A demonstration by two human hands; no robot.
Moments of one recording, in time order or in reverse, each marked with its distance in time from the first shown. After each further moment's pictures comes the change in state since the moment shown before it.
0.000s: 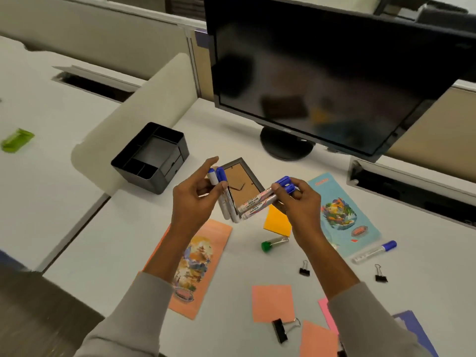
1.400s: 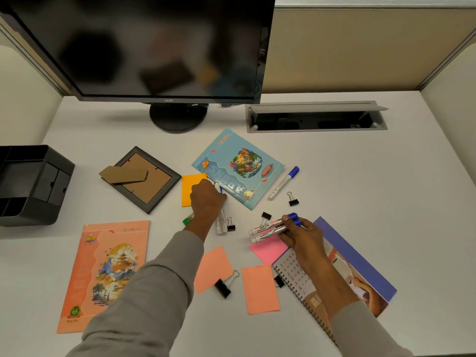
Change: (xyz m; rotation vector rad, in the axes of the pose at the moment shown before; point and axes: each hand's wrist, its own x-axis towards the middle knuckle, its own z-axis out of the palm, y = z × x) left_hand -0.038 -0.064 0.259 0.808 -0.466 -0.404; right_hand -0.118 0.113 -0.228 0.427 0.503 0.440
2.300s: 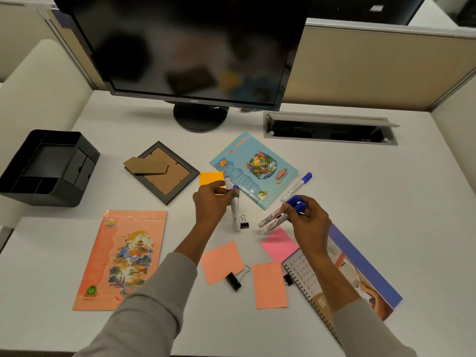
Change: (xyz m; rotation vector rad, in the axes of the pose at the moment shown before) left_hand -0.052 -0.033 -0.043 -0.683 0.035 0.157; right_hand -0.028 -0.016 0.041 -0.557 0.060 -0.639
